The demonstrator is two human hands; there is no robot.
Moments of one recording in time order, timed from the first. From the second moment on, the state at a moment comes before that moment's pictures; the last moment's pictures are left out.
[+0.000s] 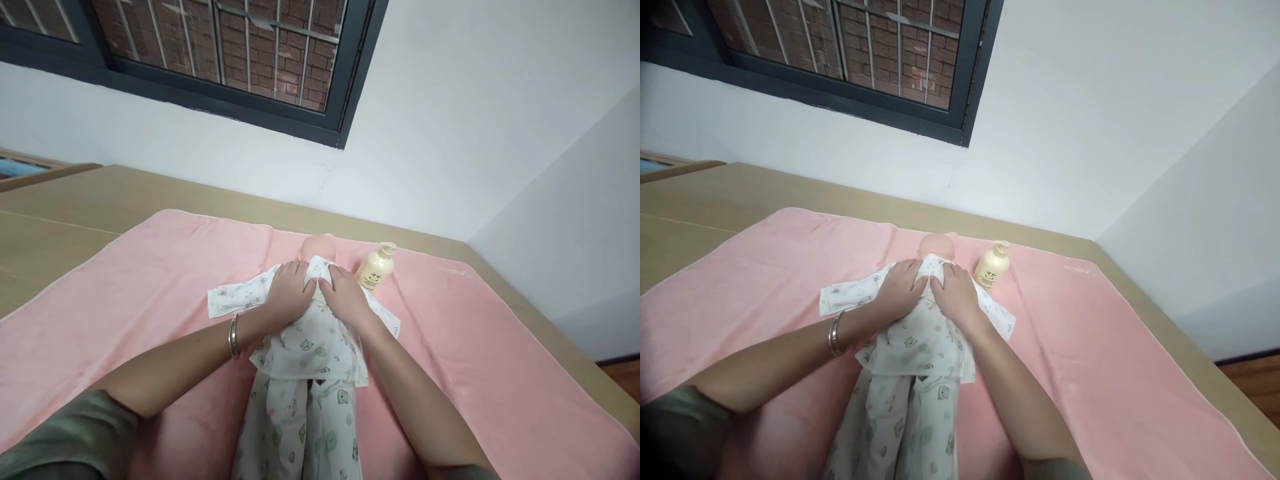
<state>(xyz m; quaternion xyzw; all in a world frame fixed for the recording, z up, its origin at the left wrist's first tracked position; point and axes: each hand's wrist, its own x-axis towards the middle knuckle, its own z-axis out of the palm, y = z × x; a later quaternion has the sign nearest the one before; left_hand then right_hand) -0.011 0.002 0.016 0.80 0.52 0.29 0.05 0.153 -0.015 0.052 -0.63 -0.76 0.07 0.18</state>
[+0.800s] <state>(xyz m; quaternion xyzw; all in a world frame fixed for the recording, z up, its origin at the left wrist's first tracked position) -0.010 -0.003 0.023 0.81 0.54 0.24 0.04 0.151 -0.020 0.057 -0.63 -0.75 0.10 0.14</state>
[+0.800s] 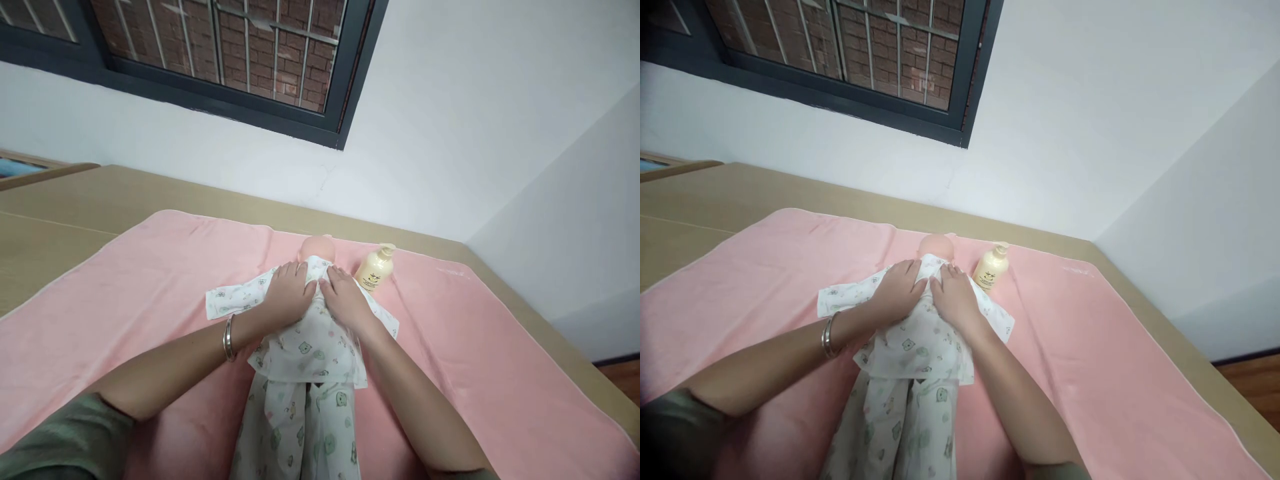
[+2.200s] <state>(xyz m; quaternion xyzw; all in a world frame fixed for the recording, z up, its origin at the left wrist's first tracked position) -0.012 0.011 0.023 0.80 0.54 0.24 0.06 0.152 -0.008 0.051 -0.63 -0.75 0.08 0.19</state>
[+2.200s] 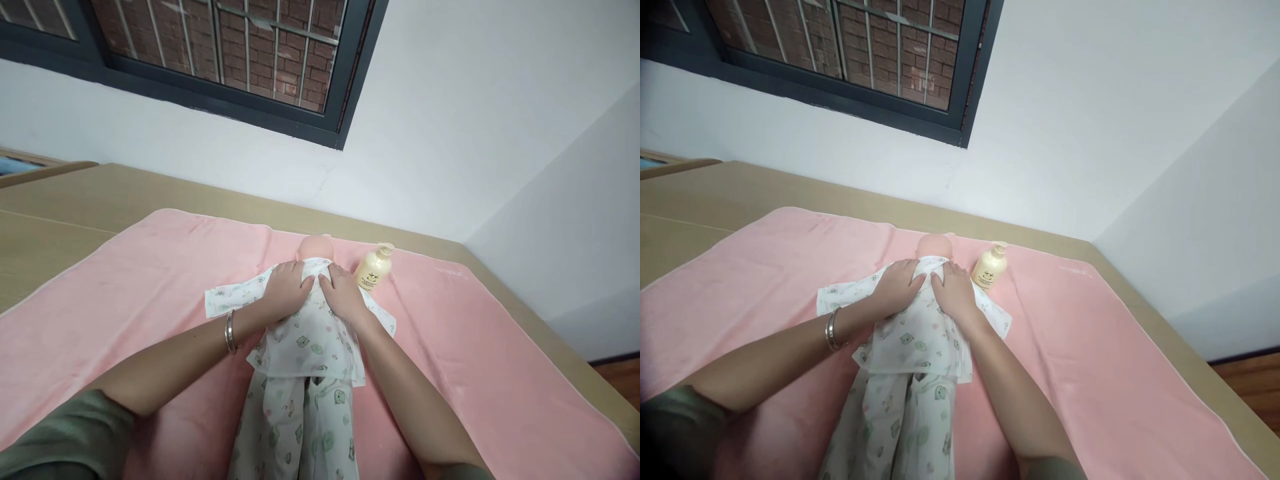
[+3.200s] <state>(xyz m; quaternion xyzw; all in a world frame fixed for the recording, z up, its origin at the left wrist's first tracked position) -0.007 -0.014 0.018 0.82 0.51 0.26 -0.02 0.157 -0.008 0.056 -0.67 -0.72 0.11 0.12</state>
